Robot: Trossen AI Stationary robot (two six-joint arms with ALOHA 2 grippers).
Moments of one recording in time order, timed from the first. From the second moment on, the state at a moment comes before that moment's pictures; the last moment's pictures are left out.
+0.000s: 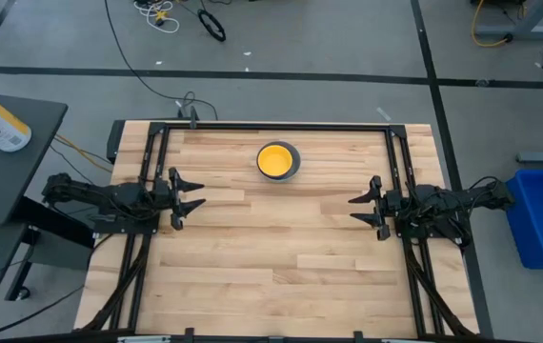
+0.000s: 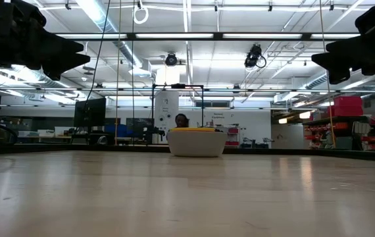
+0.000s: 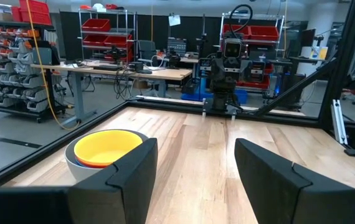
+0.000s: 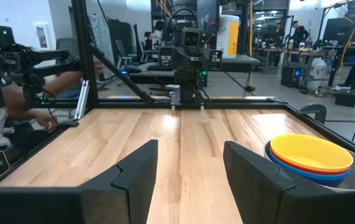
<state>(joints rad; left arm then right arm) -0.22 0.03 0.01 0.09 -0.45 -0.05 0.19 0.03 0.01 0.03 0.14 0.00</state>
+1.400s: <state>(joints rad) -0.22 0.03 0.01 0.09 -0.45 -0.05 0.19 0.03 0.01 0.04 0.15 0.00</state>
